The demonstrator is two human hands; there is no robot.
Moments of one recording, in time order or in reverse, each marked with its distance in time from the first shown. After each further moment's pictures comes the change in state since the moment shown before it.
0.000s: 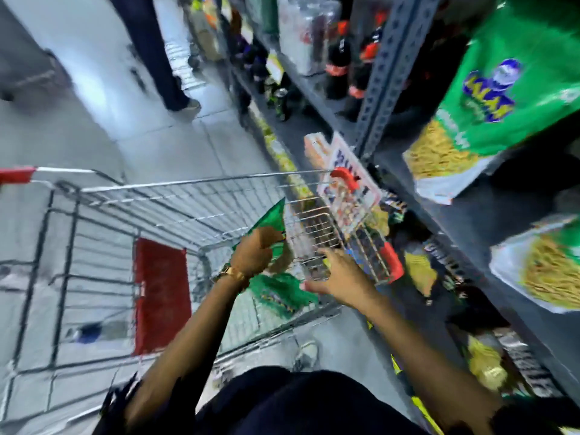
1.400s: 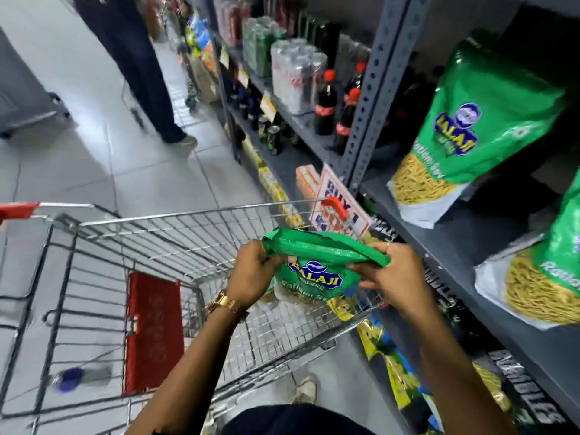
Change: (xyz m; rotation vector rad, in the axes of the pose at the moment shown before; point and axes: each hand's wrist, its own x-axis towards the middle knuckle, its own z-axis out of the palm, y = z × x) left_hand -0.030 0.063 -0.019 -0.186 0.192 0.194; right_hand -0.058 -0.006 -0.089 0.664 0.435 -0.018
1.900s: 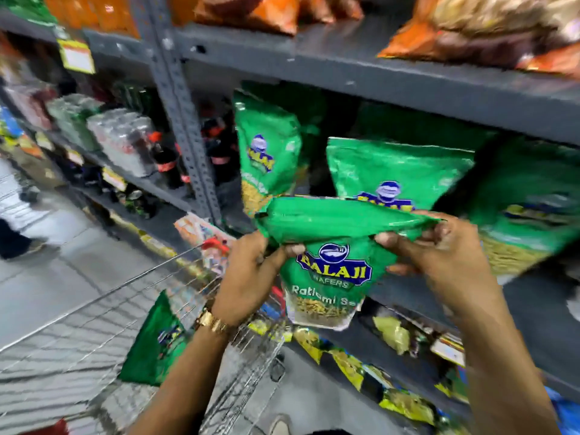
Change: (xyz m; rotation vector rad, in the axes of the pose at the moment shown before) left_hand -0.013 0.175 0.113 -0.094 -0.362 0.613; right_hand -0.141 -0.033 -0.174 0.344 0.666 -0.124
